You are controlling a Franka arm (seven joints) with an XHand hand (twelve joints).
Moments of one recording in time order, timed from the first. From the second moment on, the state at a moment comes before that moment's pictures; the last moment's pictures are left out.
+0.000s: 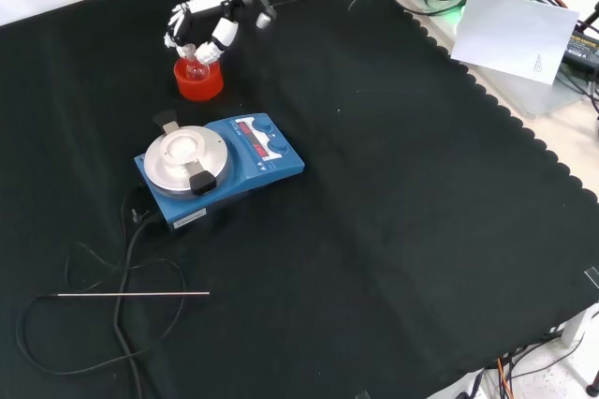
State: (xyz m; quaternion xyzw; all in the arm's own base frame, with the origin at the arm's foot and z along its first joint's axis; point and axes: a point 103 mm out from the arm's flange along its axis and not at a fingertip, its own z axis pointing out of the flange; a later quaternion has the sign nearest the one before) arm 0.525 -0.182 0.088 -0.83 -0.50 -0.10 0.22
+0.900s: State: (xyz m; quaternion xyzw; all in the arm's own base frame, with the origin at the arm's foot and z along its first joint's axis) arm 0.528 -0.168 0.090 -0.83 -0.50 -0.11 0.21
